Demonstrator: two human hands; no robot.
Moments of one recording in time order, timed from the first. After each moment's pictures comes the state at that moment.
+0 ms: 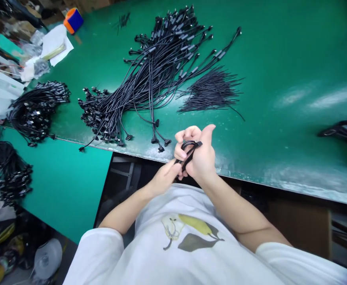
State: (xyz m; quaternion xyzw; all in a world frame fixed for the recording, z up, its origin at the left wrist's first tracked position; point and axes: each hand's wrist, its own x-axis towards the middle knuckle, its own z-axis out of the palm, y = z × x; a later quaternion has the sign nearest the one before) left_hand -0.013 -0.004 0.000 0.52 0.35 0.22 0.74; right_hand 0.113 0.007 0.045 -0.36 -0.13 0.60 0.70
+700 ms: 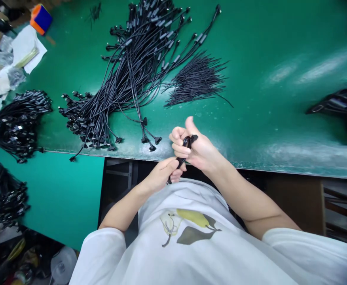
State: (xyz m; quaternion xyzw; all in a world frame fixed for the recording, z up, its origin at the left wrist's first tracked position) left_hand 0.000 0.015 0.010 0.36 0.31 0.10 0.88; right_hand 0.157 0.008 0.024 -0.30 -0.15 0.73 0.59
